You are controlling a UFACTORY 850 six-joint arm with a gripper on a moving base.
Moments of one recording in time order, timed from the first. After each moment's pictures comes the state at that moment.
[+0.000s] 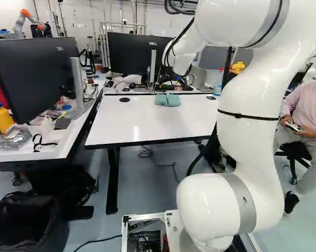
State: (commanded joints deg) arm -2.8 -18.1 -69.6 5.9 -9.0 0.0
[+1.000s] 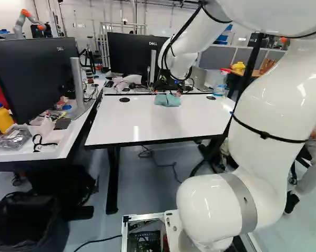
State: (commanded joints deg) arm 1.4 -4.6 -54.3 5.9 -9.0 0.0
